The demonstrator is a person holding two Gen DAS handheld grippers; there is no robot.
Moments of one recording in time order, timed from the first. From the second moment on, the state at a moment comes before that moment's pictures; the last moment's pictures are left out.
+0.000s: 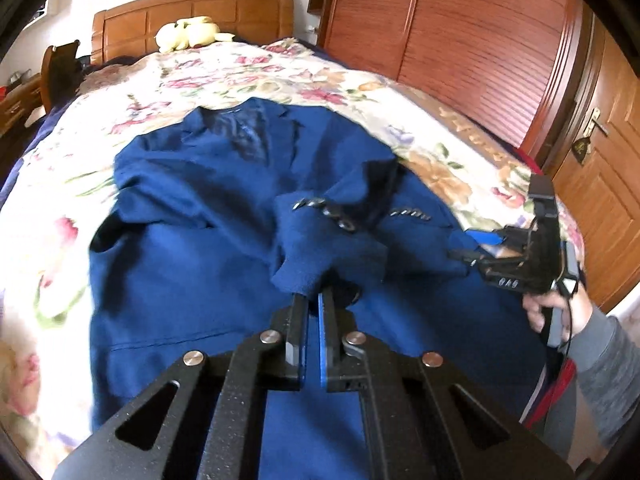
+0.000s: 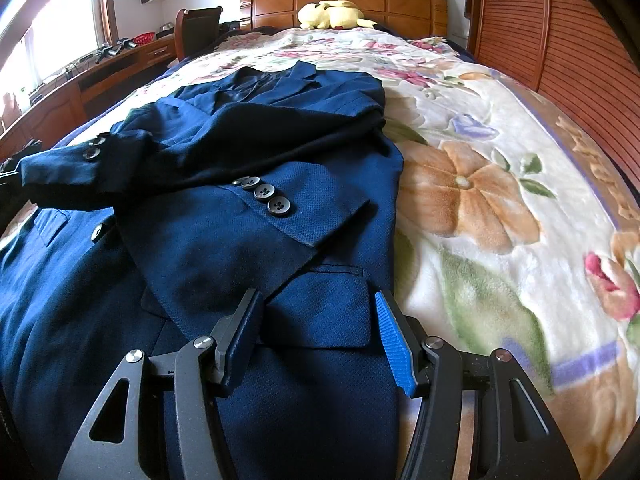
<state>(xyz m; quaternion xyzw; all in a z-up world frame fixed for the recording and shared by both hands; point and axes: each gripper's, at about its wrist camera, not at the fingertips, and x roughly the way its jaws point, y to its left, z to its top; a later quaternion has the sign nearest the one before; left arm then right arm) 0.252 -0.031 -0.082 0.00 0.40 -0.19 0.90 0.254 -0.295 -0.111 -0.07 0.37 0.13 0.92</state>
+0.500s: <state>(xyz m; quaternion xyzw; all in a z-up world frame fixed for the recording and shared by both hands) 0.239 0.010 -0.108 0.02 0.44 -0.14 0.89 0.254 -0.295 -0.111 -0.07 0.37 0.14 0.92</state>
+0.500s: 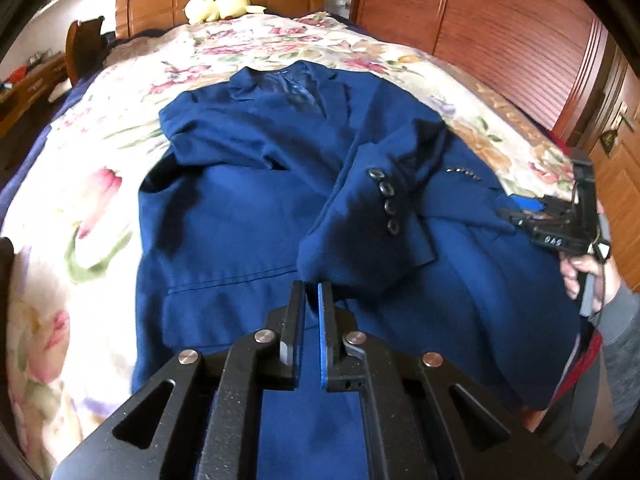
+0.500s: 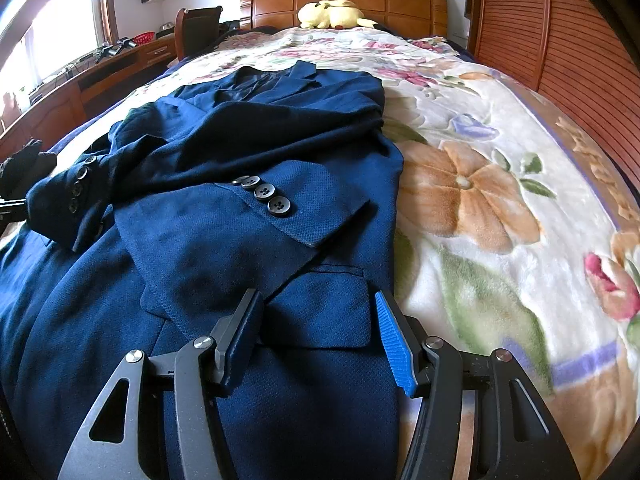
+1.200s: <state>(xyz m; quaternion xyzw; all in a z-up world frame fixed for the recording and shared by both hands) 0.265 -0.081 -0.127 0.04 0.44 -0.19 0.87 0.254 -0.296 -0.111 -0.07 0.36 0.14 0.92</state>
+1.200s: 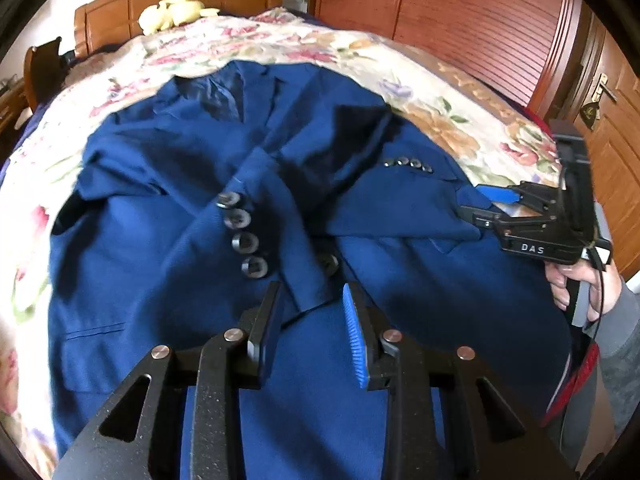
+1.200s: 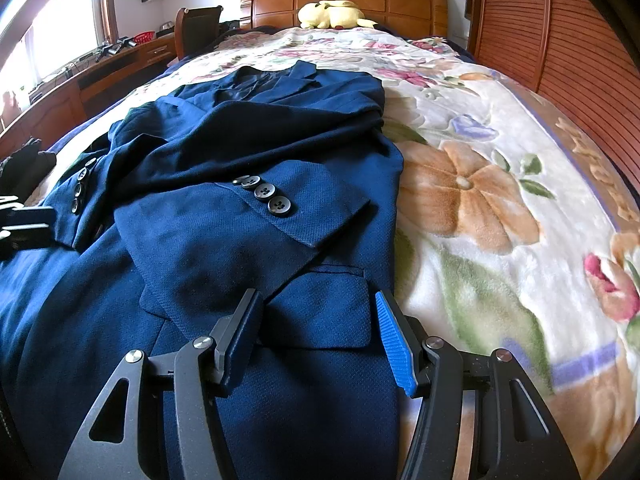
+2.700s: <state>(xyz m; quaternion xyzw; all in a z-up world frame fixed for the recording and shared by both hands) 0.162 -0.032 -0.087 0.08 0.38 -0.18 0.90 0.255 -0.297 -0.111 -0.07 0.36 0.14 0.92</state>
